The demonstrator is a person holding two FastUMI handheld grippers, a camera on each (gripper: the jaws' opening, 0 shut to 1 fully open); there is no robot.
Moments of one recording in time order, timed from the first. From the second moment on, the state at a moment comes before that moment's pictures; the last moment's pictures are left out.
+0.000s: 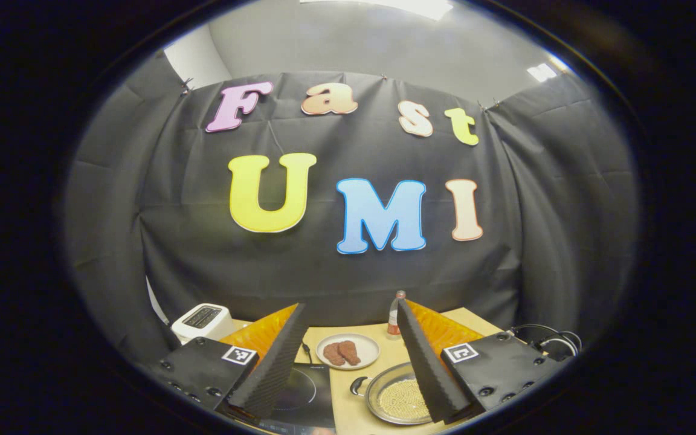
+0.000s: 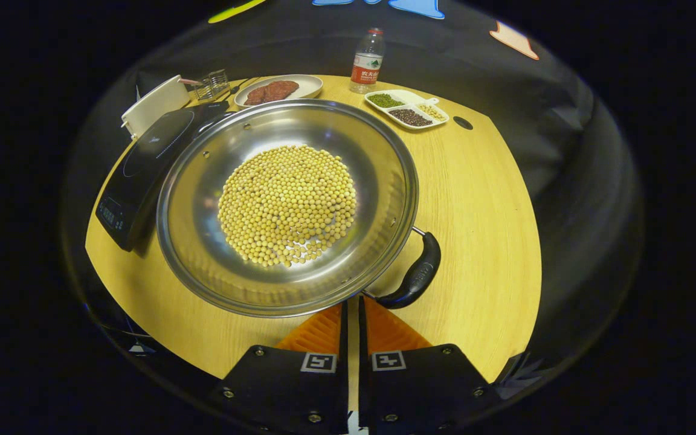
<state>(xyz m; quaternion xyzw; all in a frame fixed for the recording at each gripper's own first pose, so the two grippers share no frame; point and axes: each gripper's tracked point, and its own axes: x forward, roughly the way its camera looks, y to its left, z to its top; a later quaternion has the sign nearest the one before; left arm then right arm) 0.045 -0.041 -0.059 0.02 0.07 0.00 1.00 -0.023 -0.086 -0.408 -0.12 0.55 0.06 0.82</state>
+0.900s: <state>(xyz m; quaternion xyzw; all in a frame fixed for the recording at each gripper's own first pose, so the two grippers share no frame) 0.062 -0.033 -0.085 0.03 0.10 0.01 0.99 0.048 -0.130 -0.400 -0.19 0.52 0.05 0.83</state>
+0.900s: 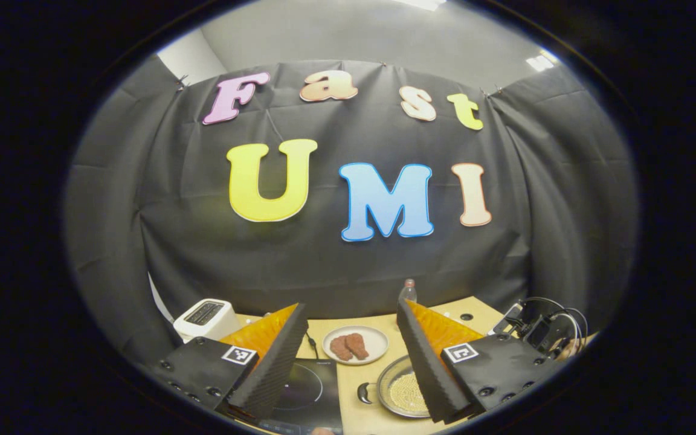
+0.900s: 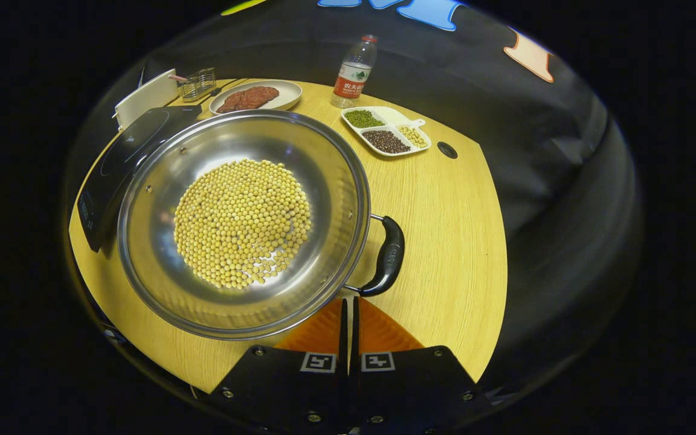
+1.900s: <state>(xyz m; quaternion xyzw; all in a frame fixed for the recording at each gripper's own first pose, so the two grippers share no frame) 0.072 -0.062 -0.224 -0.02 0.19 -0.03 0.98 0.064 -0.126 -0.304 0.01 0.34 0.01 0.94</state>
